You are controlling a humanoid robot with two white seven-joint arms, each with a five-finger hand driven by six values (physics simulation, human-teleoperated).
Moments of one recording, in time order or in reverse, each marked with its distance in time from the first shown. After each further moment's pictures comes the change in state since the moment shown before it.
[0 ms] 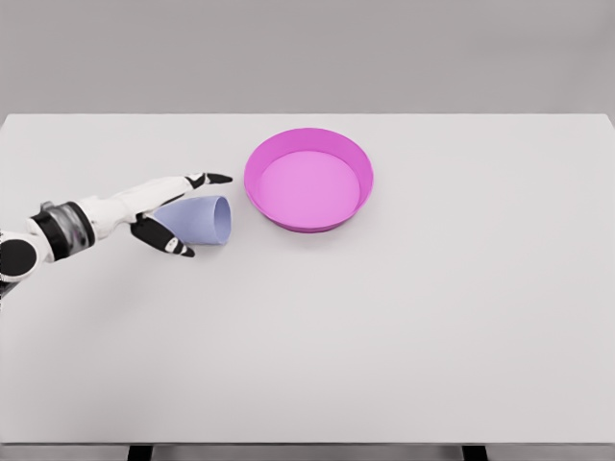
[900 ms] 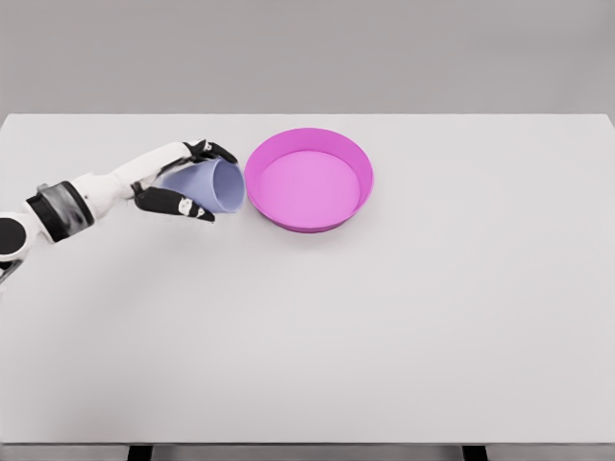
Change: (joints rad) left arm -0.032 -0.039 0.046 0.049 0.272 -0.076 0.010; right arm 0.000 0.000 0.000 0.000 0.000 0.000 0.000
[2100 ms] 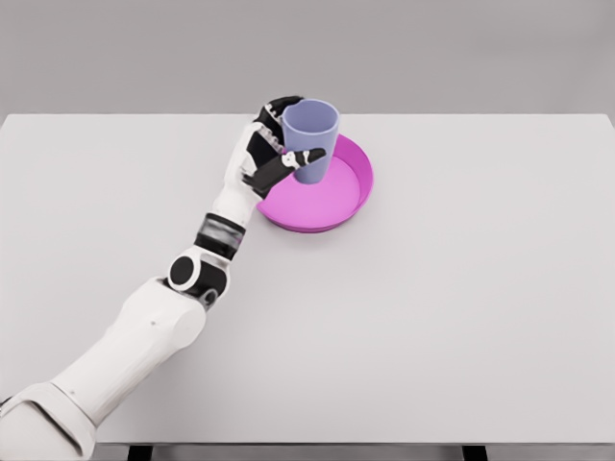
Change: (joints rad) left arm 0.011 -0.627 -0.104 0.491 0.575 -0.460 0.285; right arm 0.000 0.000 0.000 0.000 0.000 0.000 0.000
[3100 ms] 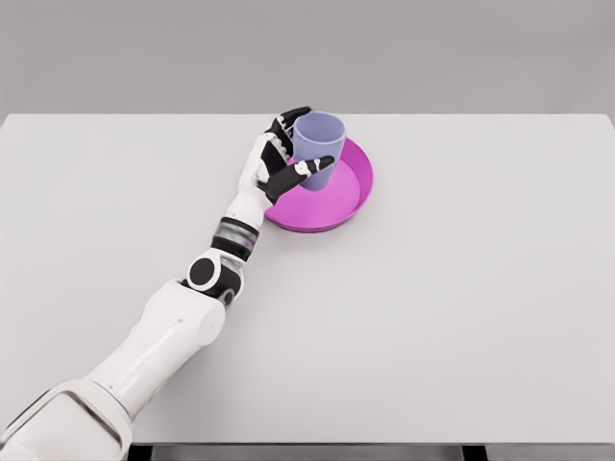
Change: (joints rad) left arm -0.020 -0.121 0.074 0.207 -0.119 -0.003 -0.005; right arm 0.000 0.000 0.000 0.000 0.000 0.000 0.000
